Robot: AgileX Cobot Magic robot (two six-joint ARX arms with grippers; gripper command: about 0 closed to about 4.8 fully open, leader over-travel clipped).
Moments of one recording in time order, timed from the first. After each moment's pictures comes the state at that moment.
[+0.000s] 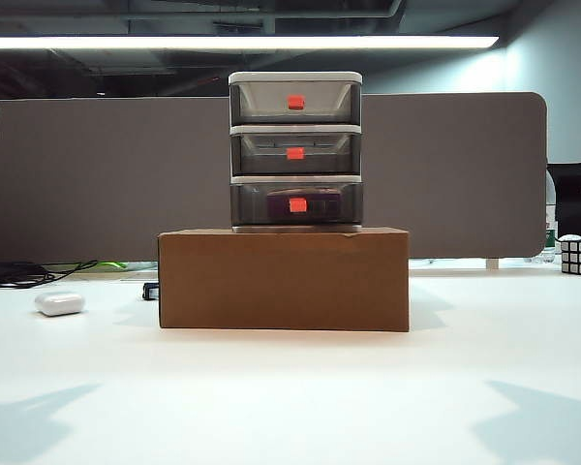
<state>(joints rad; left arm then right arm) -0.67 0.01 0.06 -0.08 -0.16 -0.11 0.38 0.00 0.01 -0.08 -0.08 0.02</state>
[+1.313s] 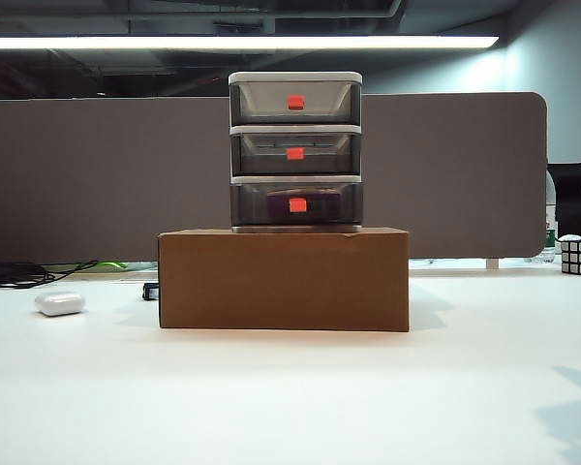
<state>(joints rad) 0.24 0.01 0.00 0.06 0.32 -0.22 0.04 0.00 0.01 -0.02 -0.22 -0.05</state>
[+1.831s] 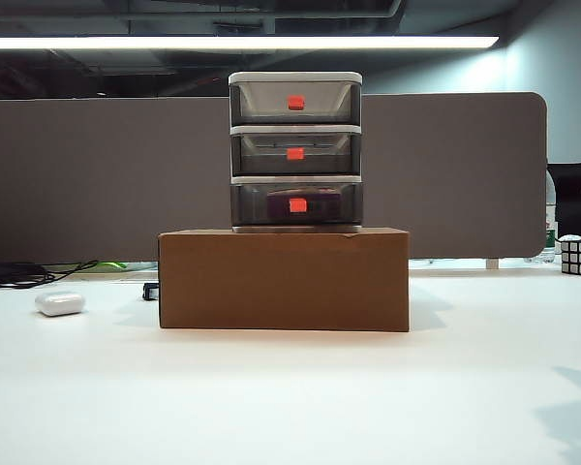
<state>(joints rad) 0.24 0.01 0.00 0.00 0.40 -0.22 0.04 0.00 0.01 -0.03 -0.22 -0.05</state>
